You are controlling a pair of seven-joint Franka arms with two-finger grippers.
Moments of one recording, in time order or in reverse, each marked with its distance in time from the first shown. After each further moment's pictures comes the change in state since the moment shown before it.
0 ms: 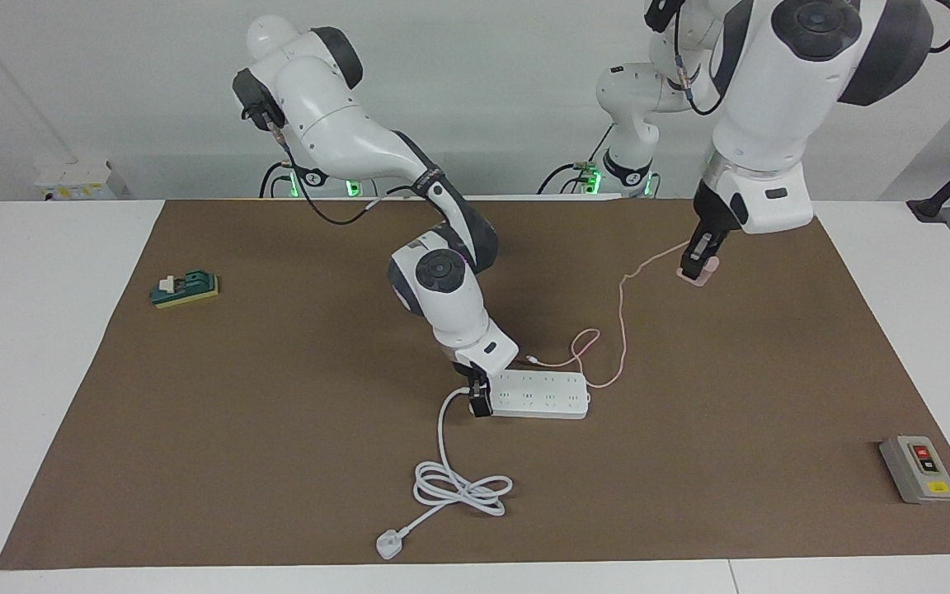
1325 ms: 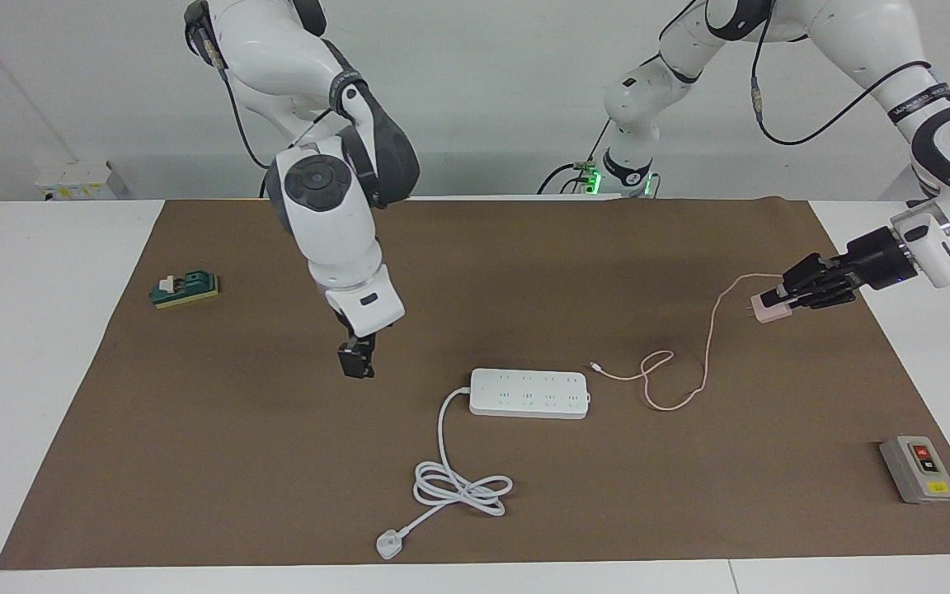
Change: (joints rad) left arm 0.562 -0.011 0.001 -0.429 -0.824 0.230 1.329; right arm -0.228 -0.342 -0.021 0.023 -0.003 -0.518 0.178
